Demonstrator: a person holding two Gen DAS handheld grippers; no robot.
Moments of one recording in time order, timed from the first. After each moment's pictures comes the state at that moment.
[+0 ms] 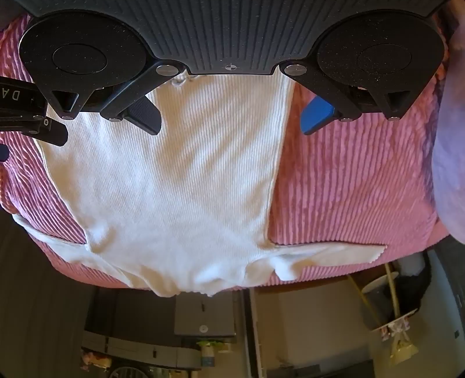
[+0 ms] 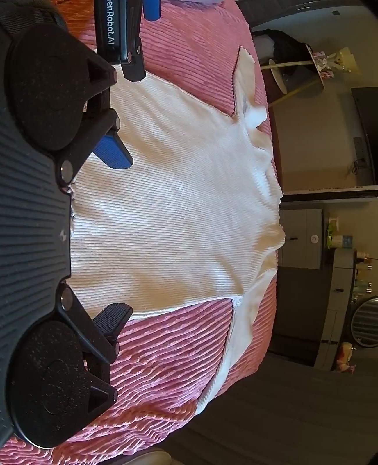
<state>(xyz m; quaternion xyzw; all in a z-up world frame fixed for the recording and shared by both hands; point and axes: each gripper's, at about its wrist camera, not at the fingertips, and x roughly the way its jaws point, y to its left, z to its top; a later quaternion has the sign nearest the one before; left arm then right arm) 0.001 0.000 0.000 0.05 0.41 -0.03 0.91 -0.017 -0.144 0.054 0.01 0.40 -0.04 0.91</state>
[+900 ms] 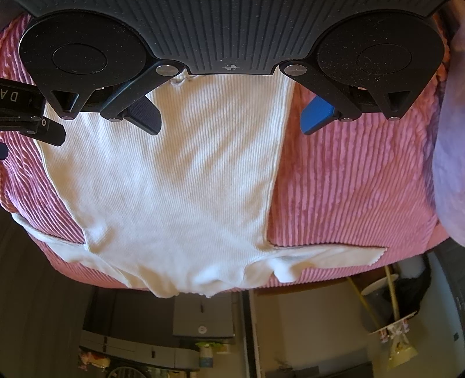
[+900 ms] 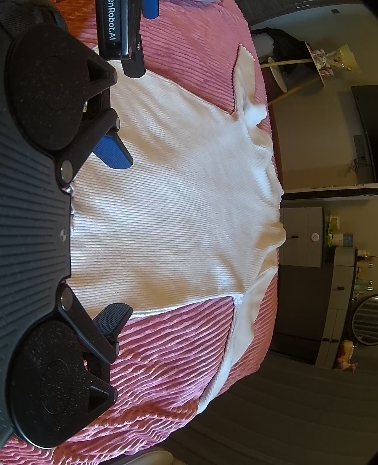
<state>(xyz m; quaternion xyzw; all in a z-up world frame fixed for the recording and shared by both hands) 0.002 0.004 -0.002 0.04 0.42 -0.03 0.91 -0.016 -0.146 0.049 0.01 0.40 -0.04 0.91</state>
